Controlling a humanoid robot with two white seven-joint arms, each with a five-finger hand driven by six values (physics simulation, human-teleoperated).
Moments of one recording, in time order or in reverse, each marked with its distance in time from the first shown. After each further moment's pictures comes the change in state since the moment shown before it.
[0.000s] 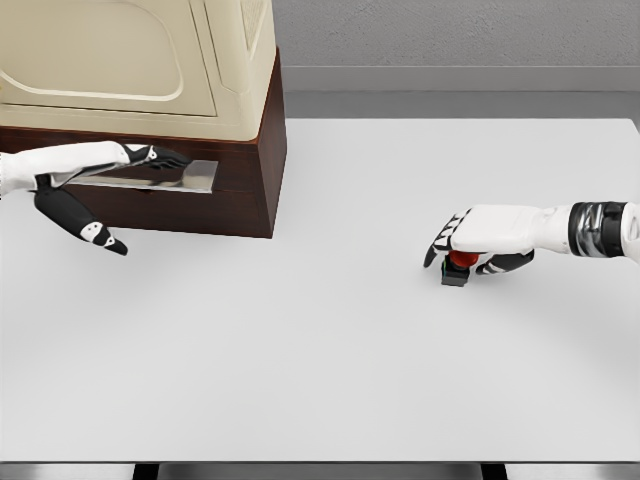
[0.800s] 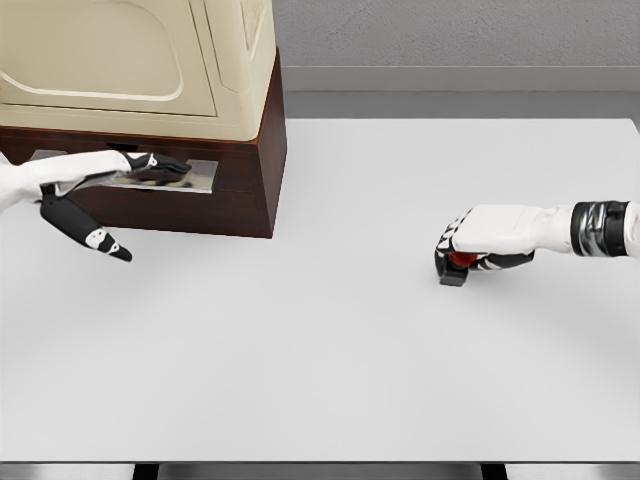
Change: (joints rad) left arm 0.112 -0.021 0.088 0.026 0.005 -0.001 0.001; right arm -0.008 -0.005 -0.001 -0.001 -0.005 -0.017 0.000
